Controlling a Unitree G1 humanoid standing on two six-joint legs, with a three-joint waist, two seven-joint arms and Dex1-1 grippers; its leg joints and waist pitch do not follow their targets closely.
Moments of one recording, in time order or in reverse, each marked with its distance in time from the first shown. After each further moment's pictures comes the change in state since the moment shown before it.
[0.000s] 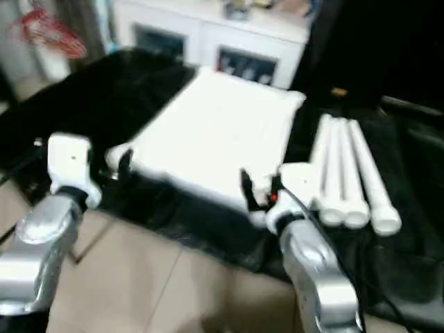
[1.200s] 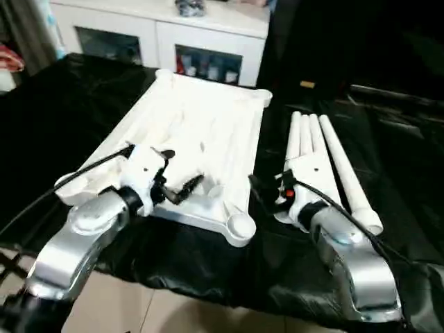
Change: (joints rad) left arm -0.087 0.053 -0.205 0.134 0.001 -0.083 -0.246; right arm -0.111 -0.235 0.010 0.025 0.029 0.100 0.257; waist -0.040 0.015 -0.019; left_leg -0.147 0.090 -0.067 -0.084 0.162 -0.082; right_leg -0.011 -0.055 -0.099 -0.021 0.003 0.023
